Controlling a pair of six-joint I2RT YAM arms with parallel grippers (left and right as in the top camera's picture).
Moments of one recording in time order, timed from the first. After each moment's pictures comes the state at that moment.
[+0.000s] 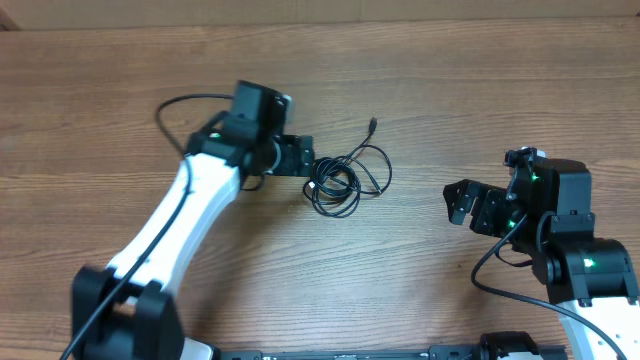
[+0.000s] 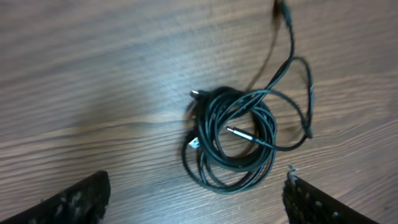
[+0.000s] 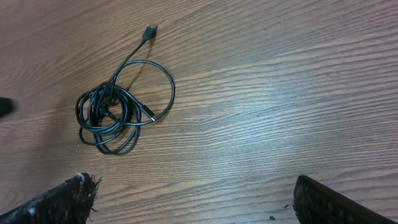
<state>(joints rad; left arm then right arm) -0.35 1.65 1.25 -0.69 0.19 -0.28 0.04 0.93 0.94 -0.93 -0.19 0.30</state>
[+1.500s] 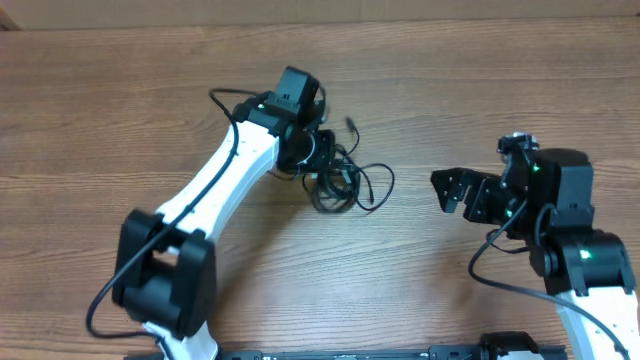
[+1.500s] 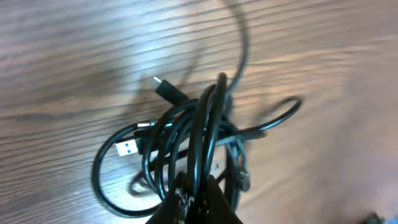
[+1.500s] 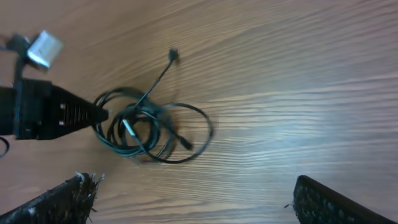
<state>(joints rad) -0.44 1.86 1.49 -0.86 0.33 -0.38 0.04 0.96 0.94 -0.80 -0.35 0.31</state>
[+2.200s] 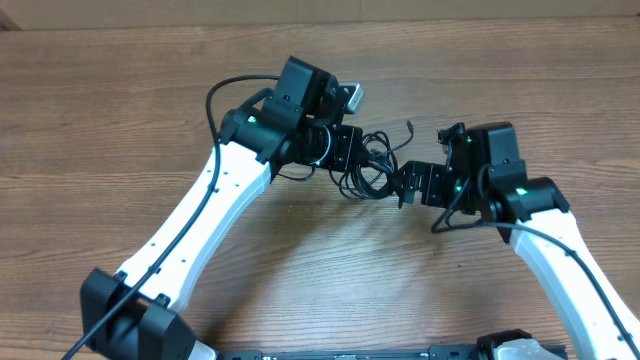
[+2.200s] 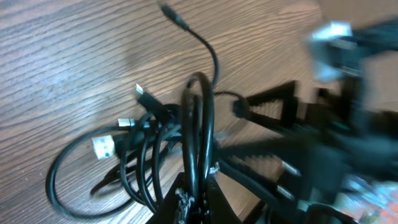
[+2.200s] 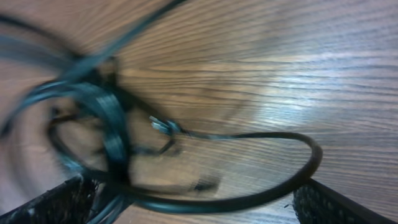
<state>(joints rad) -0.50 1.66 1.53 -0.83 0.55 -0.33 0.19 1.31 0.94 -0.67 -0.38 0.36</state>
